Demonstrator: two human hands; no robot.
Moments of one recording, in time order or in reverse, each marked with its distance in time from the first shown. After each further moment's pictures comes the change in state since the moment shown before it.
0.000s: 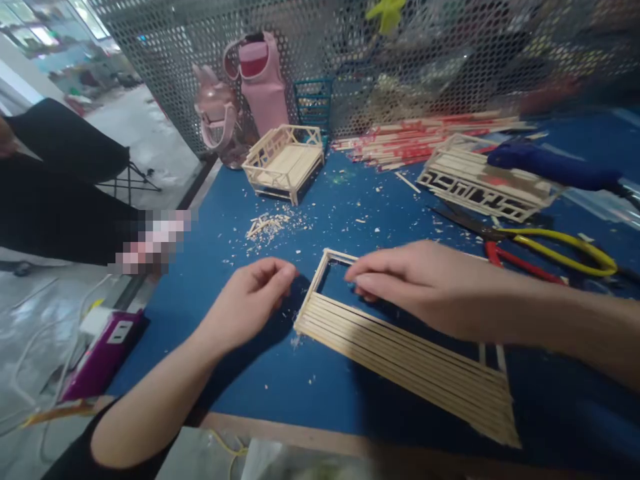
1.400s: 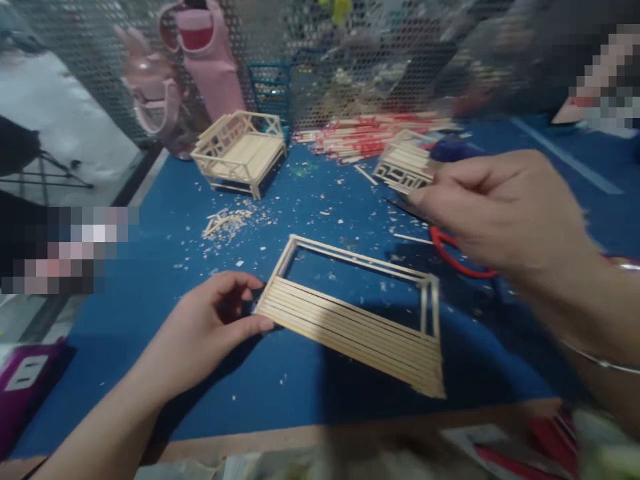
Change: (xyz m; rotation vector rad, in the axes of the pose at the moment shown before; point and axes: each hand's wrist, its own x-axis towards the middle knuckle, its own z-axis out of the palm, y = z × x) left_hand -0.011 -0.017 0.000 0.120 -0.064 0.058; right_hand -0.028 0.017 -0.034 -0.057 0.802 0.082
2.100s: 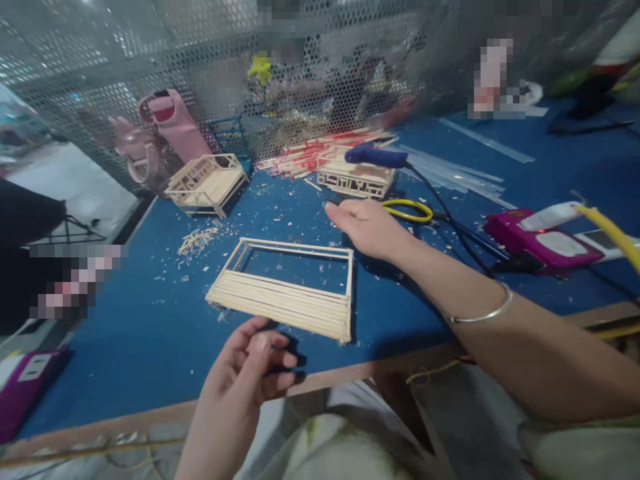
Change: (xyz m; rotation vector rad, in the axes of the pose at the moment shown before) left_hand -0.073 0.060 0.129 -0.825 0.298 -0.308; right_hand -0.027 0.067 0.004 0.132 -0.137 -0.001
